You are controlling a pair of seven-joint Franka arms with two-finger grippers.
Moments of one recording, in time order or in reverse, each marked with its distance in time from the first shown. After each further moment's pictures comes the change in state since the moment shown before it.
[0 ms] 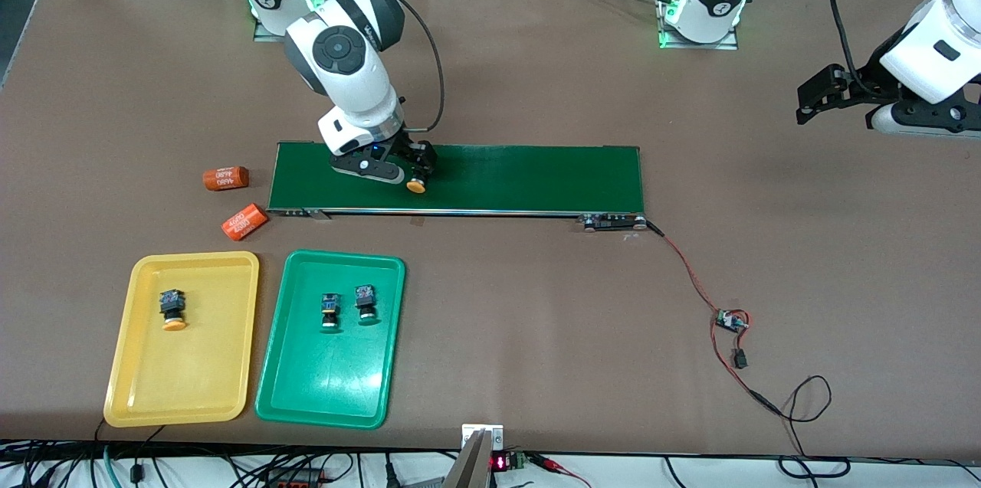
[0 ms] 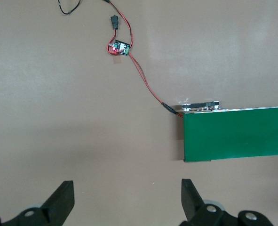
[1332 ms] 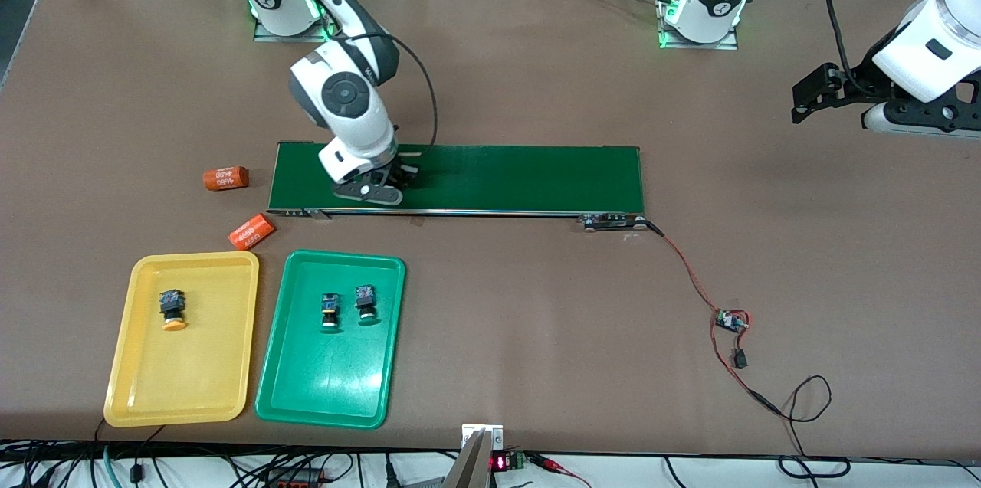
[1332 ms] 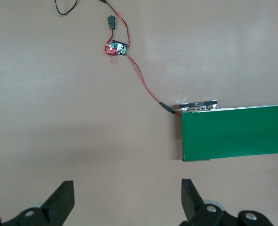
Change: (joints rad) left arm -0.006 0.000 -0.005 0.000 0.000 0.000 0.000; right arm -0.024 0.106 -0.072 0.011 -0.107 0.031 -0.116
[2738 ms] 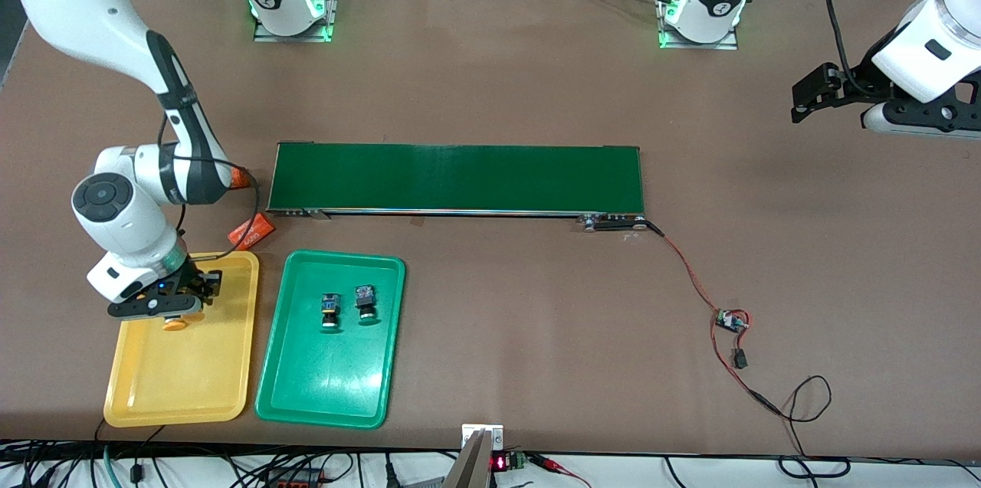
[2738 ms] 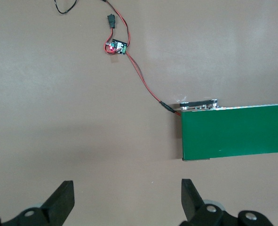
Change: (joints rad) left arm 0.000 0.000 0.000 0.000 0.000 -0.004 0.000; right arm -0.266 0.267 -0.317 0.369 -0.085 0.197 -0.786
